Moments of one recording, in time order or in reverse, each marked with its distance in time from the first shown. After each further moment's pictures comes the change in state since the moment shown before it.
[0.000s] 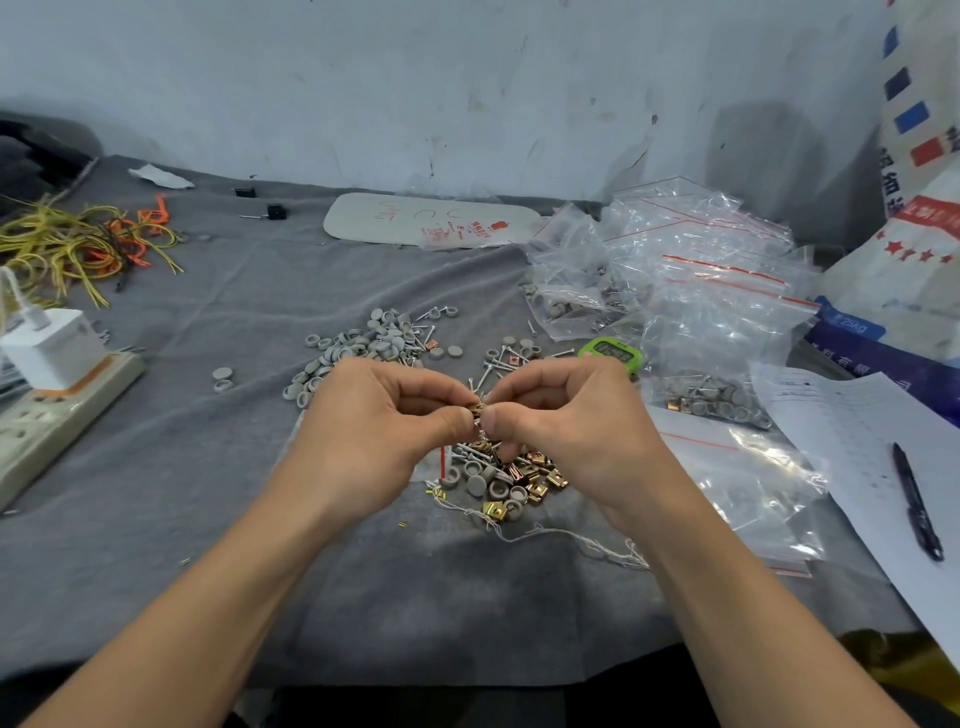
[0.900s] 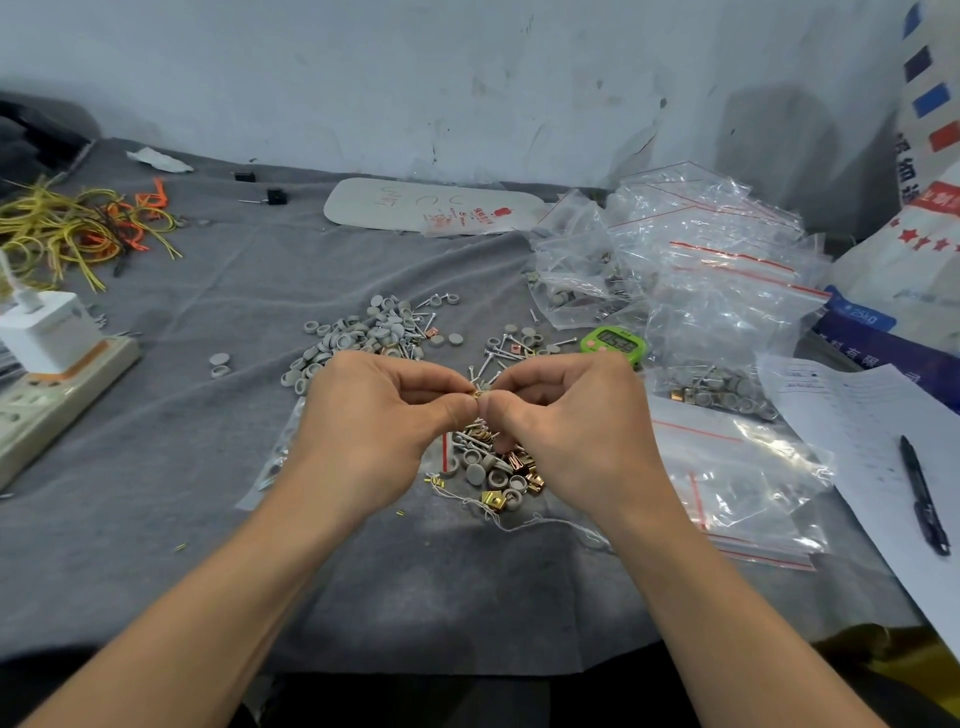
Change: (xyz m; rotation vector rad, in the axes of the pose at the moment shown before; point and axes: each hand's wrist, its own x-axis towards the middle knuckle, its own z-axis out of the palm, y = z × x) left_hand -0.003 0.000 0.011 0.109 0.175 -0.057; right_hand -0.007 -0.001 0.012 -0.231 0.203 -0.032
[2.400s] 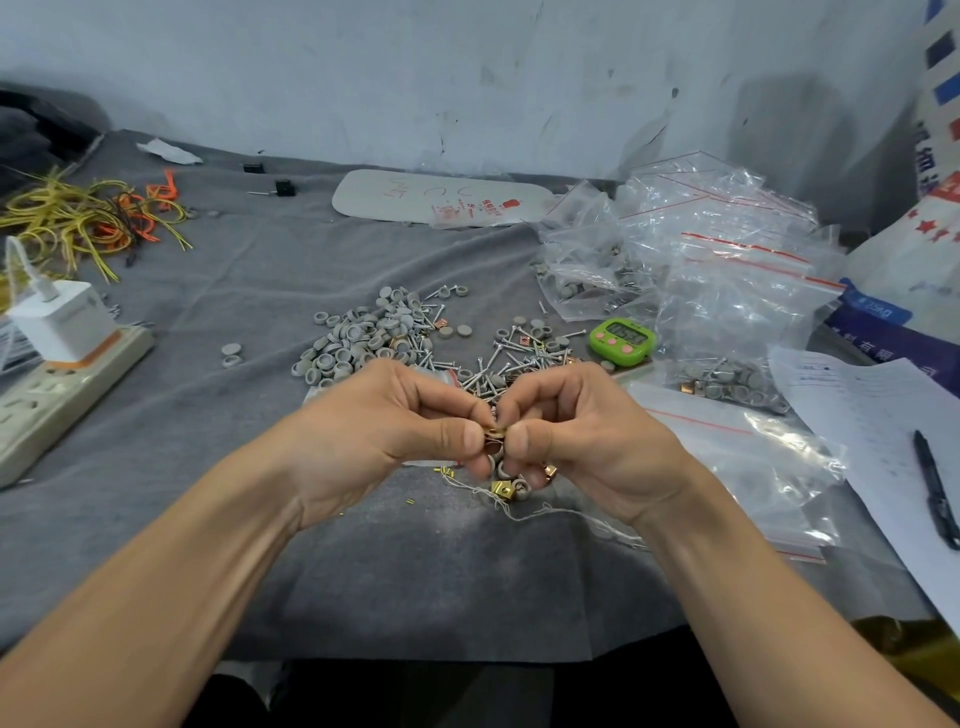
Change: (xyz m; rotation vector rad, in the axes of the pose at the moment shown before) left_hand 0.005 -0.011 -0.022 -0.315 -0.644 -0.092; right_hand 0.006 0.023 -0.009 0.711 -0.653 0.031
